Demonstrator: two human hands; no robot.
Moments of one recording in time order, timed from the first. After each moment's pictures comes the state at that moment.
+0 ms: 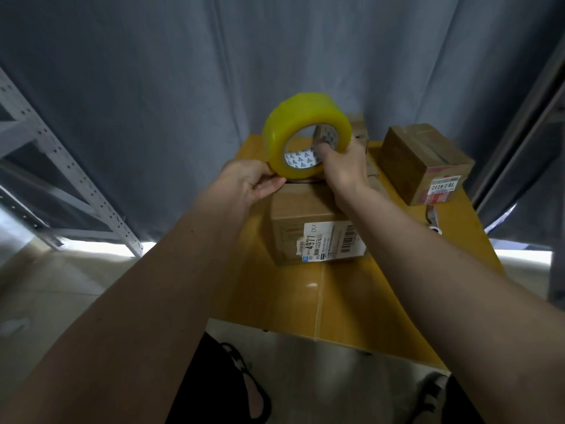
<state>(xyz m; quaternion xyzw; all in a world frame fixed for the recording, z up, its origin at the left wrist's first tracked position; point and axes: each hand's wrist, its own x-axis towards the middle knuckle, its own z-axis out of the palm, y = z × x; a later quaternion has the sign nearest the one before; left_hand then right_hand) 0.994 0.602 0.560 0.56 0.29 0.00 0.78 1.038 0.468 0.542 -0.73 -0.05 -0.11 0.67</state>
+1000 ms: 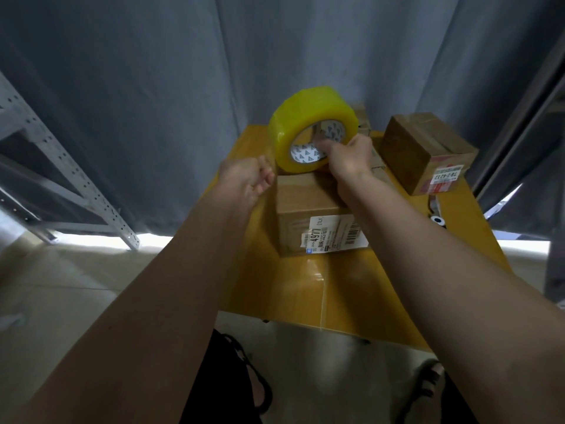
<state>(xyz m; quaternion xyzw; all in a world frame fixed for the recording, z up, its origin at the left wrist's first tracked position) 0.994 0.609 0.539 0.55 0.32 0.09 0.77 1.039 0.472 0.534 -0.72 0.00 -0.06 0.69</state>
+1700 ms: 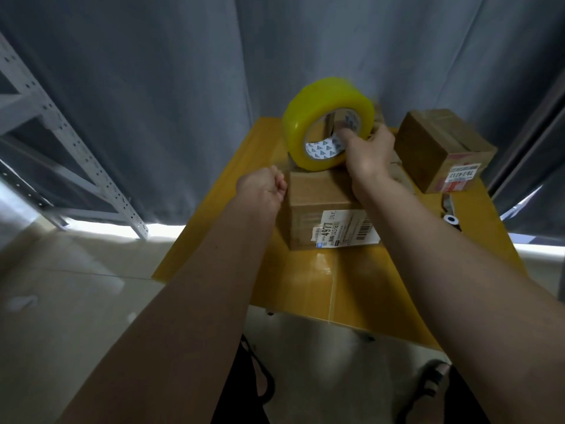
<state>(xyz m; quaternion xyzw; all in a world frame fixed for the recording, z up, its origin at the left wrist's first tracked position) 0.978 0.597 0.524 0.41 0.37 0.09 0.83 1.033 0.472 0.534 -0.72 0.02 -0.11 0.69</state>
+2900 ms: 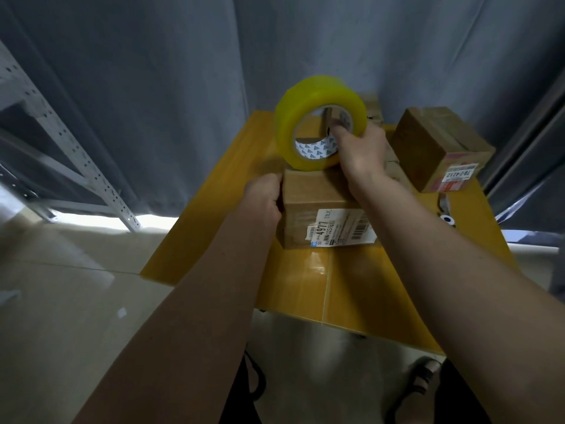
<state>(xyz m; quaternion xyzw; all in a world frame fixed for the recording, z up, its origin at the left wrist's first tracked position) 0.982 0.591 0.493 0.52 0.37 0.02 0.77 1.039 0.474 0.529 -0.77 -0.02 -0.11 0.63</state>
